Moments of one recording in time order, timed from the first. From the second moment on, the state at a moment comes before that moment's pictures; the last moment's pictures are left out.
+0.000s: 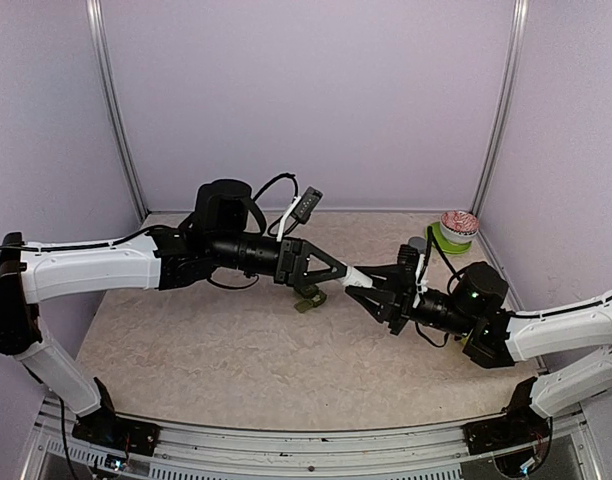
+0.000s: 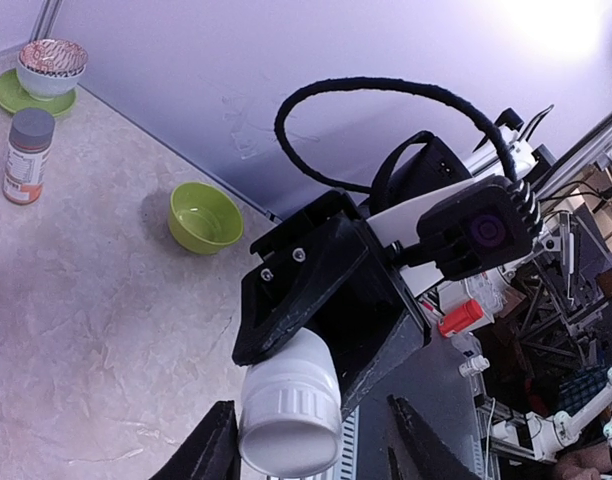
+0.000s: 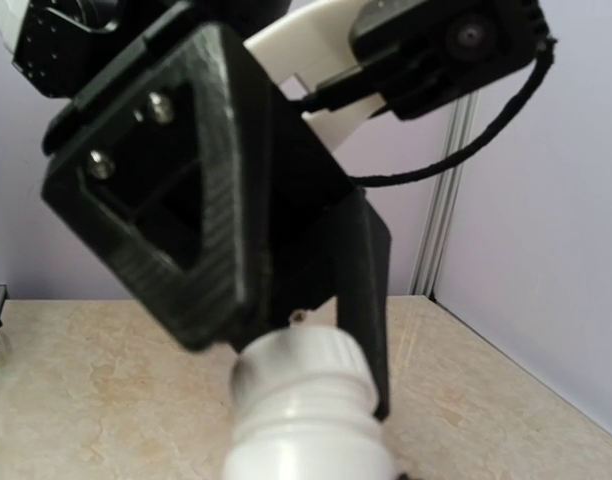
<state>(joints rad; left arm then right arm) -0.92 1.56 1.19 0.13 0.67 -0.51 0.92 1.23 0.43 0.97 -0.29 -0.14</state>
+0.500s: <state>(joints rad) -0.92 1.57 1.22 0.06 0.62 -0.47 0.92 1.23 0.44 0.96 -0.29 -0.16</state>
